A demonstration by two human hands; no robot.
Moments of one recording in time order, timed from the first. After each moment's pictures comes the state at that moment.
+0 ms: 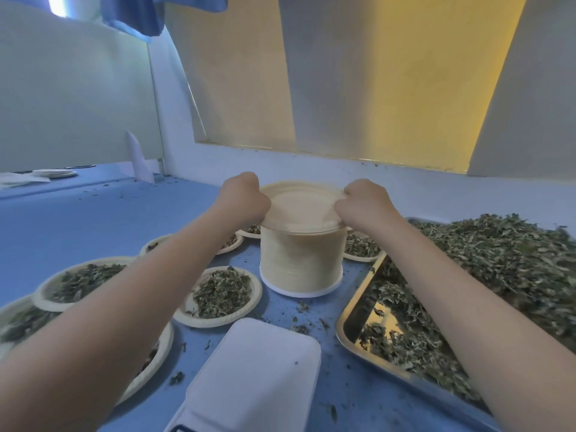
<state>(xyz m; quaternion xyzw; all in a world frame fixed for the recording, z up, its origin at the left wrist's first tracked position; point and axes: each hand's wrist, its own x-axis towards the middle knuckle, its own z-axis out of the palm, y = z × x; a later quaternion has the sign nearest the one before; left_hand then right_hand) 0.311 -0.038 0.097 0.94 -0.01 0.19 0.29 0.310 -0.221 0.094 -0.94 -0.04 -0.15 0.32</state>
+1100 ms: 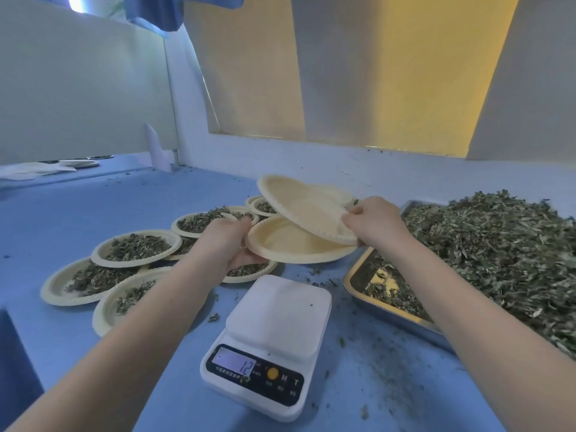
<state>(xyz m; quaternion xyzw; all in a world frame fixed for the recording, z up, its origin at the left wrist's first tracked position) 0.197 -0.005 0.038 0.69 0.09 0.04 0.72 0.242 -0.220 0.048 -0.93 -0.05 -0.14 0.34</state>
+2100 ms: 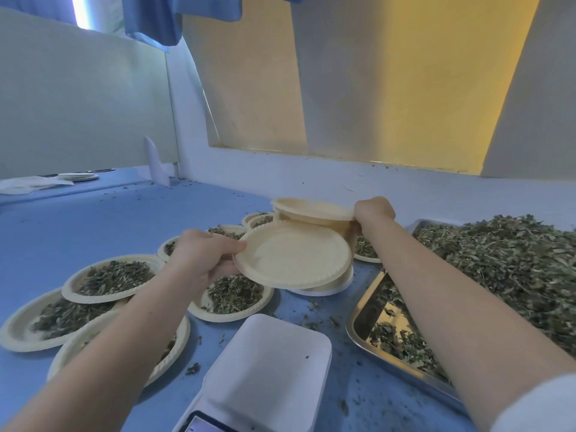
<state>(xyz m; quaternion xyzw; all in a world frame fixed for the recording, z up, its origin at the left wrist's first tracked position) 0.252 0.010 0.046 0.69 0.13 0.09 0.70 0.372 -0.226 0.062 -0.81 0.19 -0.15 0.53</state>
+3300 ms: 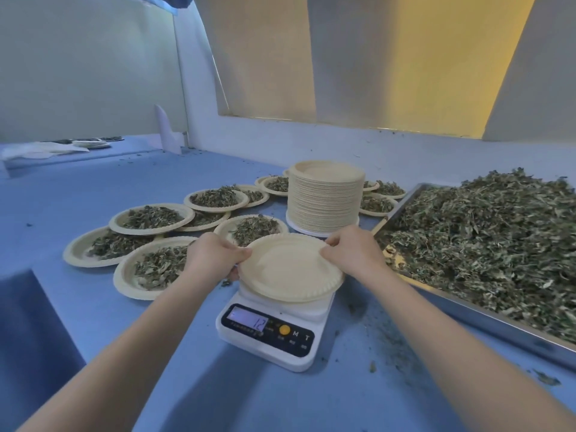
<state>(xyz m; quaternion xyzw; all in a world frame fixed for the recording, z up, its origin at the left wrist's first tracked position) 0.185 0.036 -0.038 0.85 0.14 0.09 0.50 0.225 -0.184 -0.035 -0.96 -0.02 -0.09 0.24</state>
